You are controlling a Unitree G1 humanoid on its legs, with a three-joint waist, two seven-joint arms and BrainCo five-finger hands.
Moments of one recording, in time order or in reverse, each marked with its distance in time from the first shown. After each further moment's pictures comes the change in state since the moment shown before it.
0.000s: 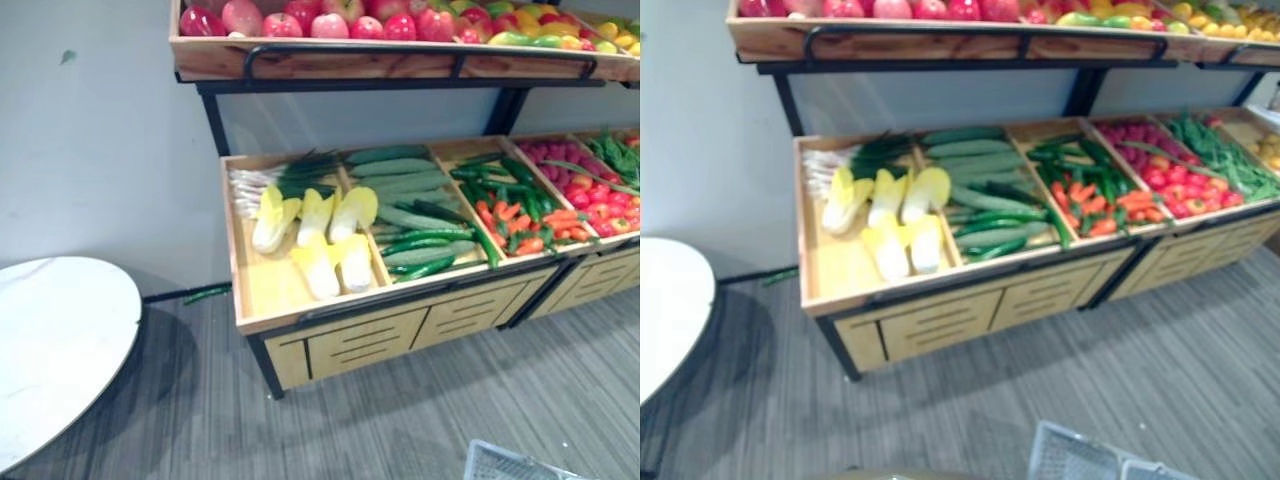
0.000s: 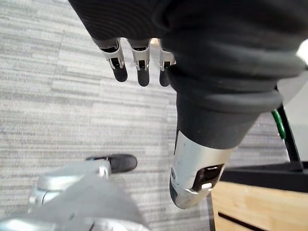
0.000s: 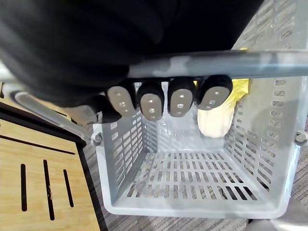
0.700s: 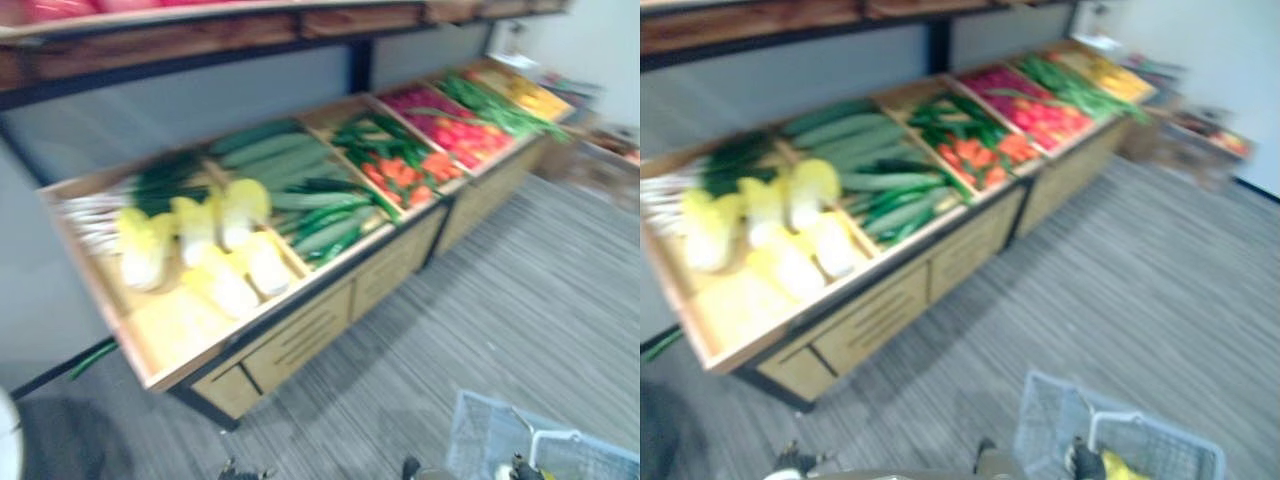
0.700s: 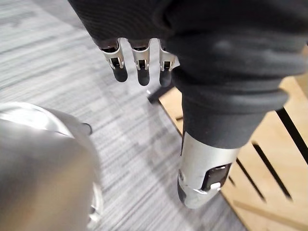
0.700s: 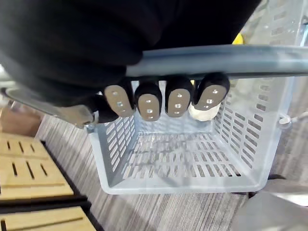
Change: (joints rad) left arm -0.120 0.013 -0.216 -0.020 -0.073 -0.038 0.000; right arm -0.077 0.118 0.122 -0.161 0.049 -0.041 -0.016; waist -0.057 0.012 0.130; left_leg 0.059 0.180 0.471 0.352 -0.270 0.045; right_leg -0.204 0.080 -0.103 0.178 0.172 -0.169
